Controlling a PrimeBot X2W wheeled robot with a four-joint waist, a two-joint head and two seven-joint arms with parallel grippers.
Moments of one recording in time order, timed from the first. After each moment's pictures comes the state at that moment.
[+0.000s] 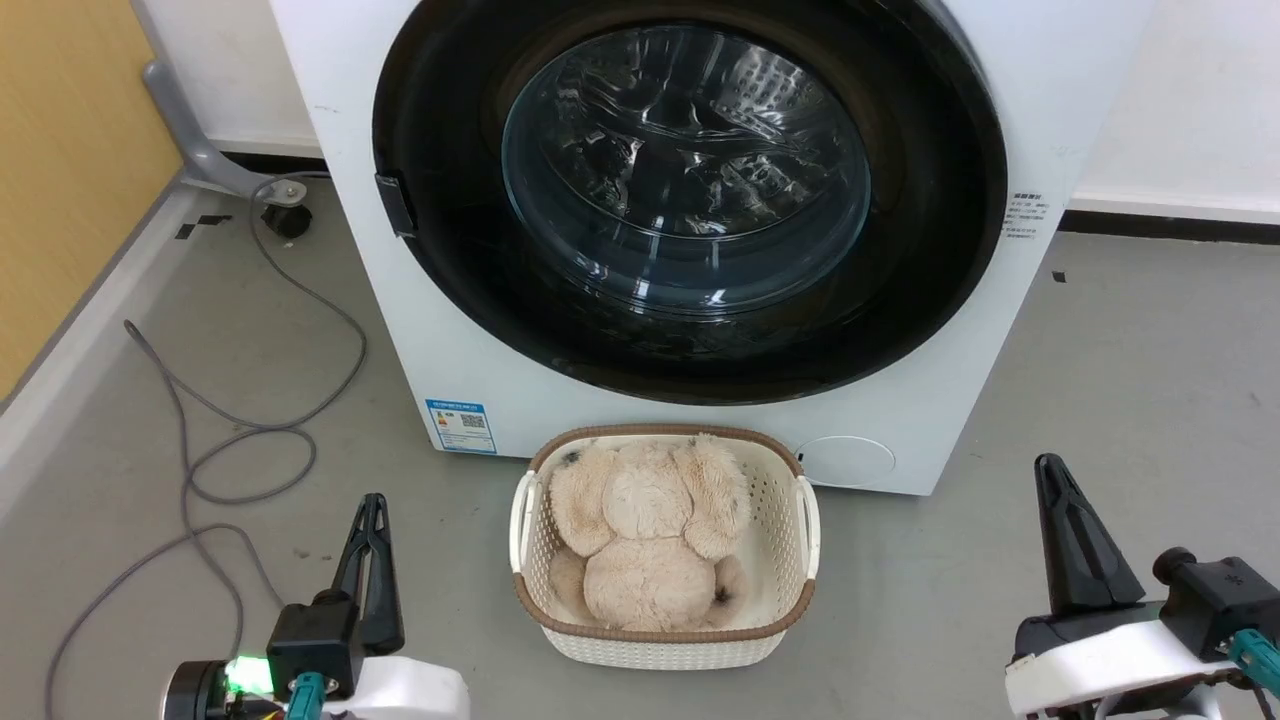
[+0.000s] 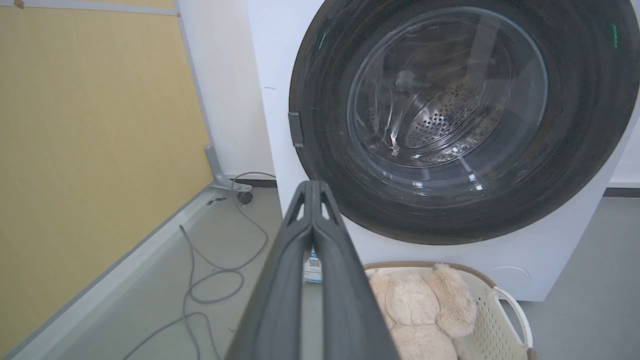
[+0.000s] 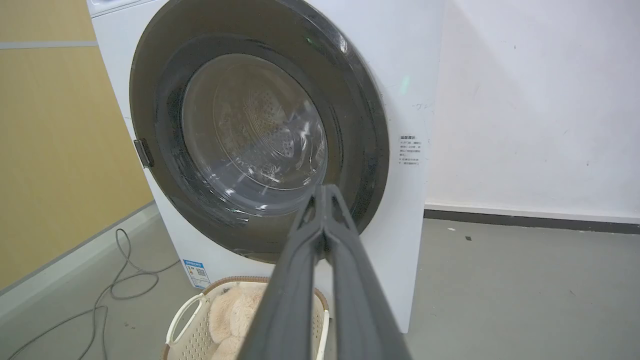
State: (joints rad) left arm 0.02 0.07 -0.08 0.05 -0.02 0.17 -0.23; right arm -0.03 -0.06 -0.04 0.08 0.13 0.13 -0.23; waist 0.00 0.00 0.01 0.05
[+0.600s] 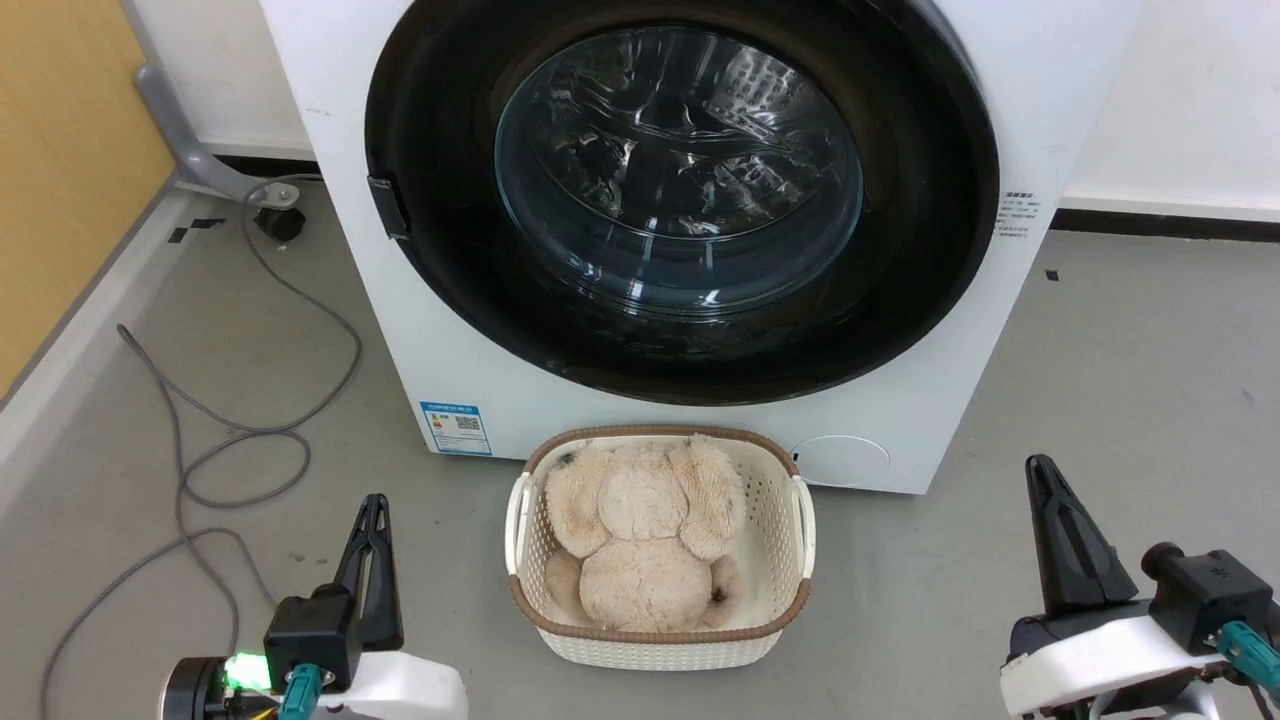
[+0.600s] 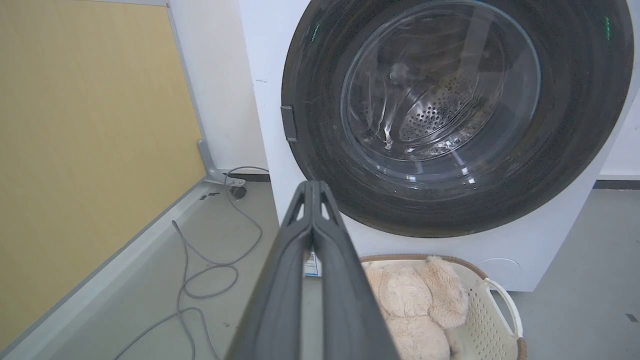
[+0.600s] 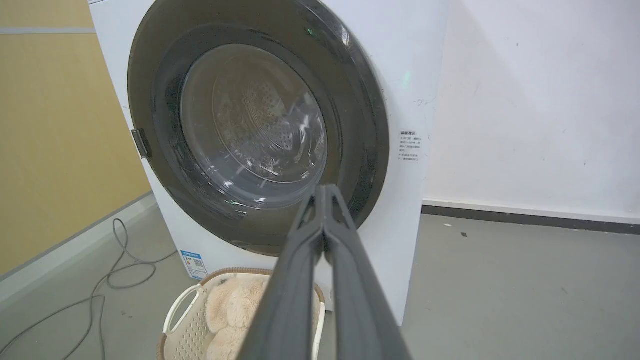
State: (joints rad) left arm 0.02 0.07 -0.07 0.05 -0.02 0.14 -0.19; right arm -0.03 -0.06 -0.04 0.07 0.11 0.13 -0.19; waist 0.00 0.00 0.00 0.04
